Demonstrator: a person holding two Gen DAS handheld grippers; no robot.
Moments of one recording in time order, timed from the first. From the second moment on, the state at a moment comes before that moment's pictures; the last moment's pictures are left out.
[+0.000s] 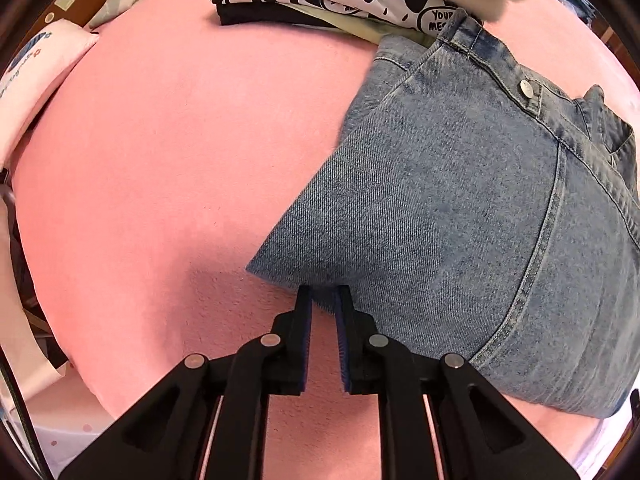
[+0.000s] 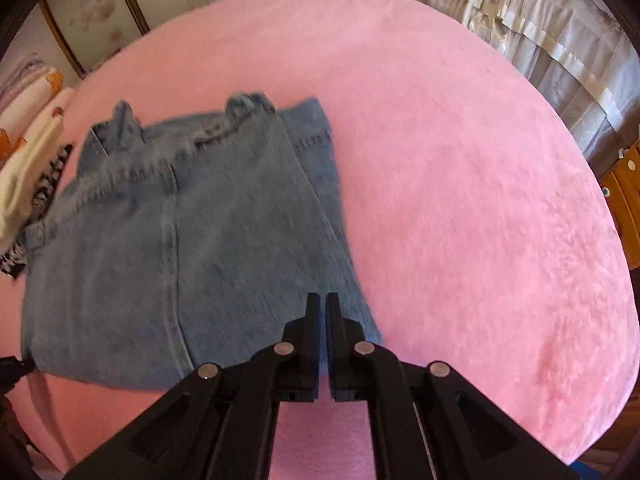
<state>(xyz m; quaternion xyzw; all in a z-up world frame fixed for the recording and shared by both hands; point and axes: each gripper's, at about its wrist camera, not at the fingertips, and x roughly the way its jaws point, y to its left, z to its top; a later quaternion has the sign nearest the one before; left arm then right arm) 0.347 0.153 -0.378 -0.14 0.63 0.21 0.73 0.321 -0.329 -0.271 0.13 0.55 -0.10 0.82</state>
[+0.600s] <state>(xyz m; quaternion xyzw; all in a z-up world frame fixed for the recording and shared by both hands) 0.347 0.128 -0.355 -0.13 0.62 0.18 0.75 0.447 -0.352 -0.297 0.16 0.55 -0.07 0.81</state>
